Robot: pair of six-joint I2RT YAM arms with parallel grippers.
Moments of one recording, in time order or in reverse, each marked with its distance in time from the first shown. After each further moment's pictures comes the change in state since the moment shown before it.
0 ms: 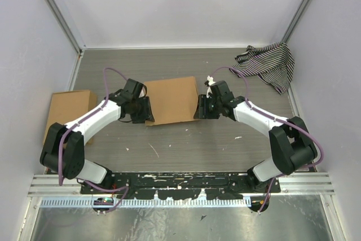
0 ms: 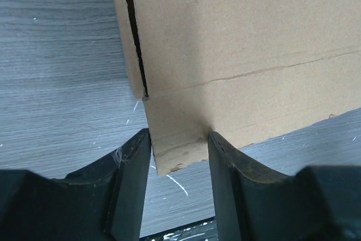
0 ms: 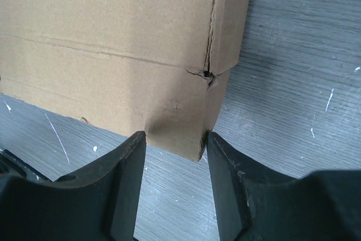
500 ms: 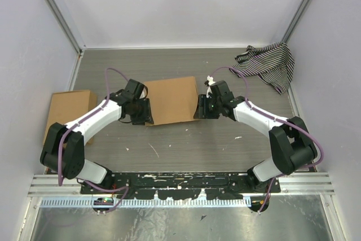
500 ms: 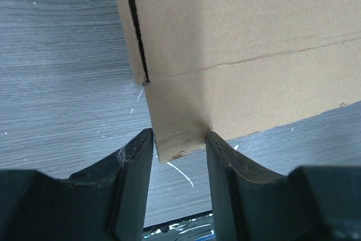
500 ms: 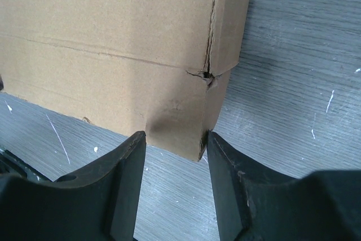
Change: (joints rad) left arm -0.010 0.001 0.017 -0.063 -0.013 0.021; right arm 0.001 0.000 0.000 0.006 0.000 0.001
